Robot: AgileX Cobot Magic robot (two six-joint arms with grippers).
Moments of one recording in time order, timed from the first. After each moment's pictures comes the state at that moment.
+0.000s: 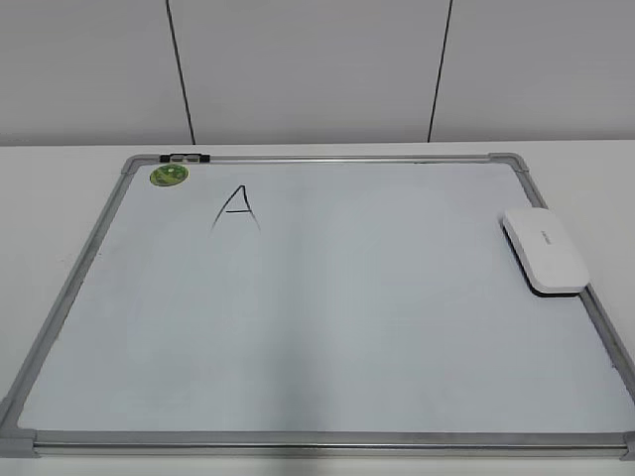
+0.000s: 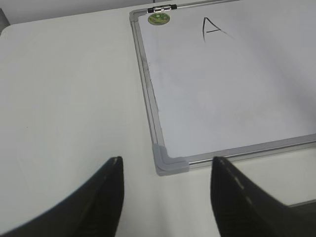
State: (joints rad) left arm 0.01 0.01 -0.51 -0.16 1.10 0.17; right arm 0.00 0.00 -0.49 -0.02 1.14 0.03
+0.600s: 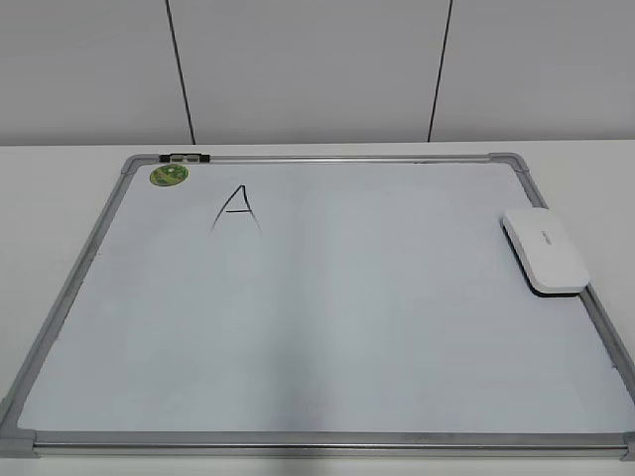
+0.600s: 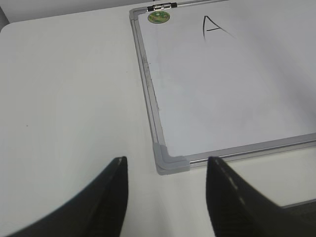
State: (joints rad) left arm 0.01 0.01 -0.51 -0.16 1.10 0.17; right arm 0.00 -0.02 -0.49 -0.02 1.14 0.03
